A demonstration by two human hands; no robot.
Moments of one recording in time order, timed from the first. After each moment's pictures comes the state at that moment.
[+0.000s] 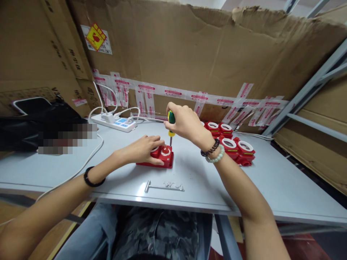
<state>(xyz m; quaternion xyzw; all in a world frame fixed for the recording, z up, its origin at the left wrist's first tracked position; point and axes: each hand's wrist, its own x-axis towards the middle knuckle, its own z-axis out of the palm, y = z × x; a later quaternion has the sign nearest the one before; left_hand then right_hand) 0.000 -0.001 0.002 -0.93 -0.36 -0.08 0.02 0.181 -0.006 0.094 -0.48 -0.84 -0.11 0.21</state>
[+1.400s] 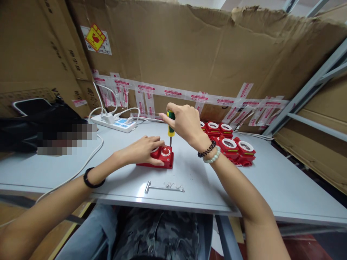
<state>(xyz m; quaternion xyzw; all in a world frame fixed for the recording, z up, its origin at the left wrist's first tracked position) 0.001 -0.002 0.002 -0.93 -0.36 -0.08 0.04 0.178 0.001 0.084 -0.49 -0.79 -0.20 0.31</state>
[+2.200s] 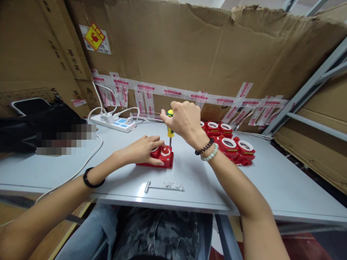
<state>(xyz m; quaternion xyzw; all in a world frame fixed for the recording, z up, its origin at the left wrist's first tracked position) 0.001 -0.001 0.001 -0.93 -0.37 -0.08 0.03 0.169 0.000 0.090 -0.56 -0.73 -0.29 0.27</state>
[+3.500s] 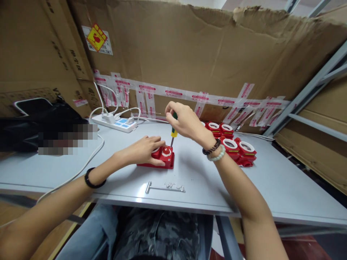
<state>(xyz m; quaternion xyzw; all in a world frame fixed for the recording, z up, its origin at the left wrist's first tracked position) 0.000 -0.001 0.001 -0.93 -0.36 -0.08 0.04 0.184 0.003 0.094 -0.41 -0.86 -0.04 0.30</state>
